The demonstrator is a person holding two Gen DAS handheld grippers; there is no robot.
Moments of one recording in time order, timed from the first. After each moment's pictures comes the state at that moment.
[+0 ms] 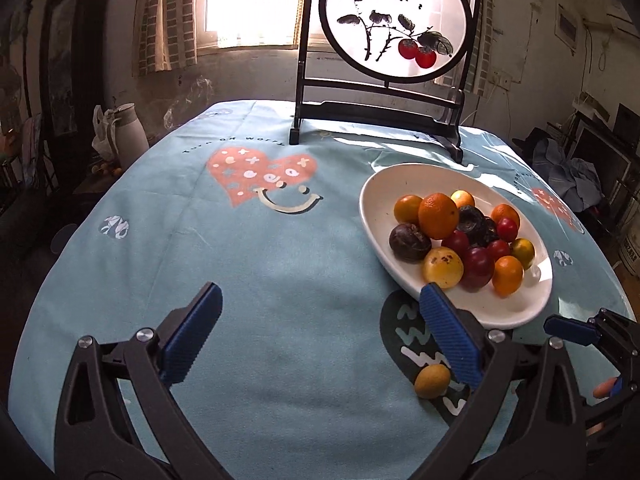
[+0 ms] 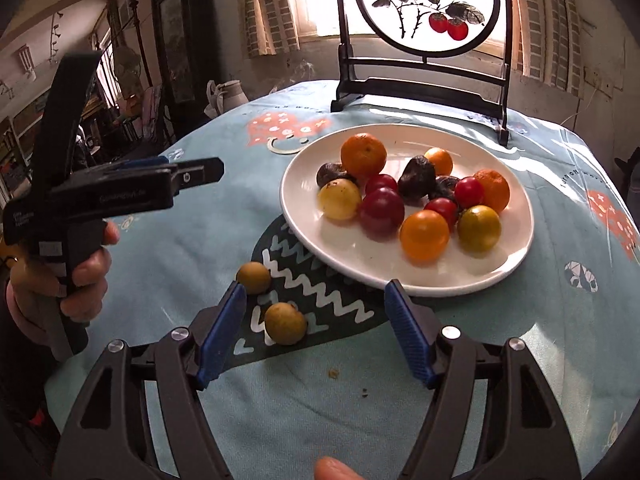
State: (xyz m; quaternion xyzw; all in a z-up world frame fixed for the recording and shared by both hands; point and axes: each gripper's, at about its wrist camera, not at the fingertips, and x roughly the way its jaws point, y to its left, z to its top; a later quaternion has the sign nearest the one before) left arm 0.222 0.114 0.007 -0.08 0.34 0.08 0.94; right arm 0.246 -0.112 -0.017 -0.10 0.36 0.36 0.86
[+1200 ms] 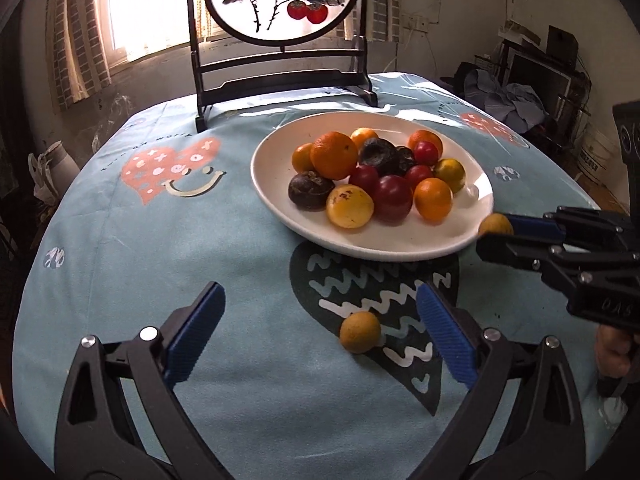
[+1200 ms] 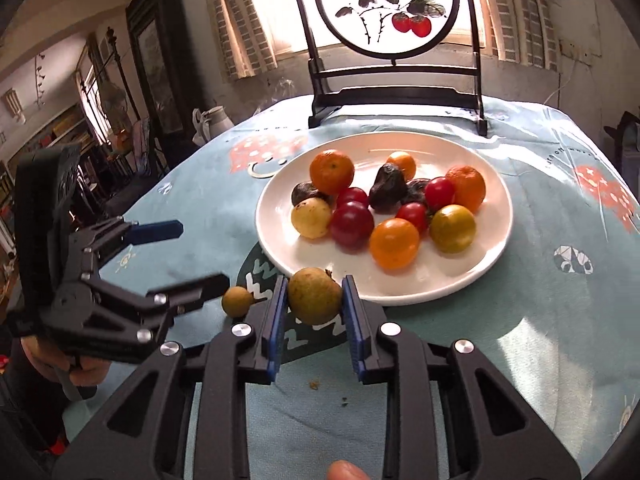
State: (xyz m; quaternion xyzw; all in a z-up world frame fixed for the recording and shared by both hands) left arm 0.218 0.049 -0.014 0.04 0.37 -0.06 0.93; right arm 0.264 -0.142 -0.009 -0.01 0.36 0.34 0.87
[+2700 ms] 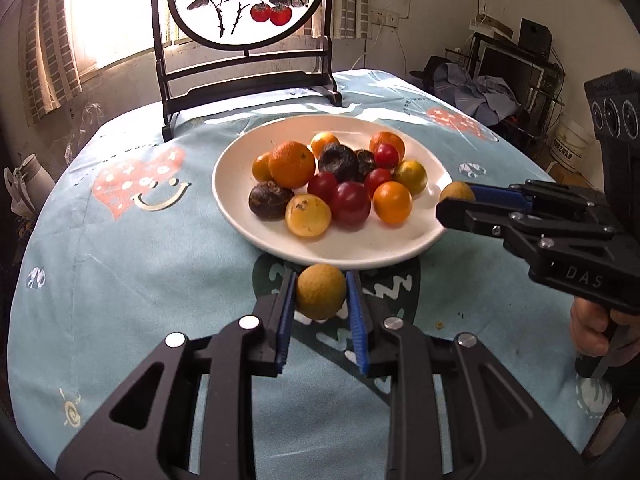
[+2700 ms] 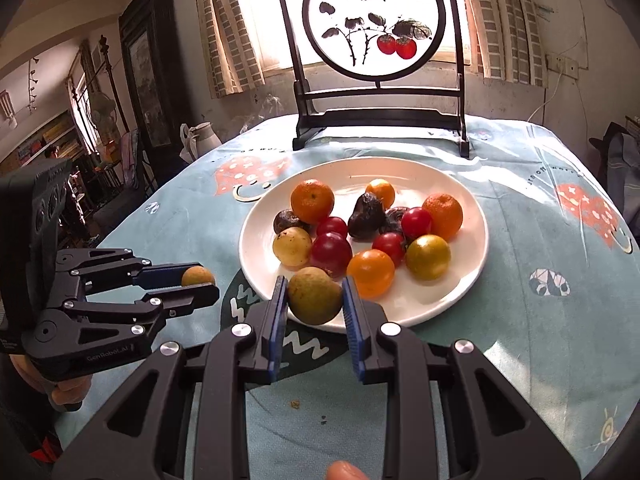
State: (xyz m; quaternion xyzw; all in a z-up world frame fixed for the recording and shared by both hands) left arm 0.228 0.043 0.008 0.02 0.38 -0.11 0.92; right arm 0.273 -0.143 0.008 -0.03 0.33 0.32 0.89
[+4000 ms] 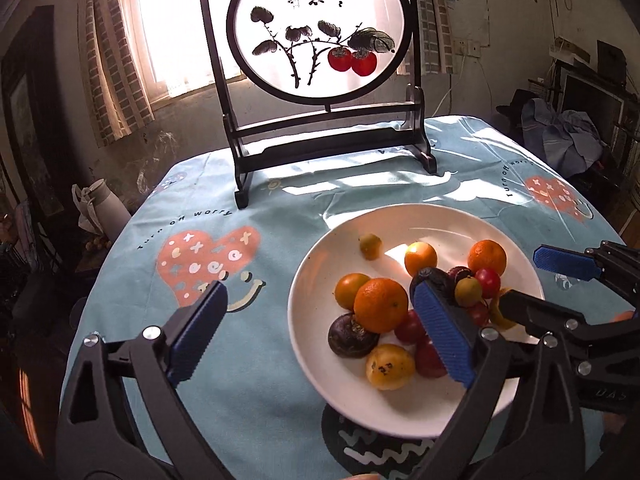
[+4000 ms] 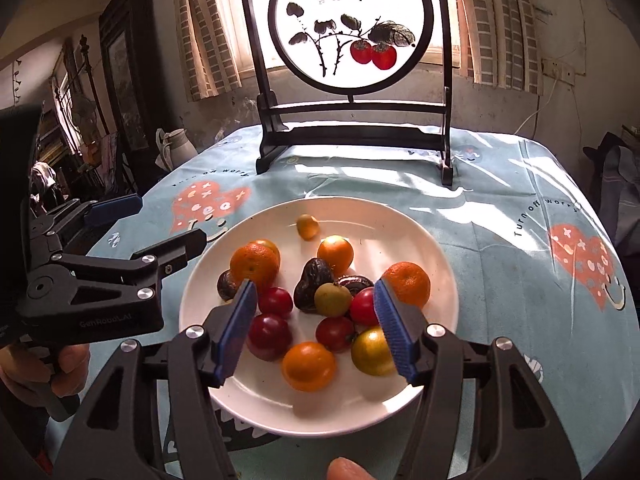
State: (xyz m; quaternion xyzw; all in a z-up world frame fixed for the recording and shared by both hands) left arm 0.306 0.039 0.052 0.05 0.33 0.06 0.94; right arm 0.346 -0.142 0.030 -0.04 0.34 0.30 0.89
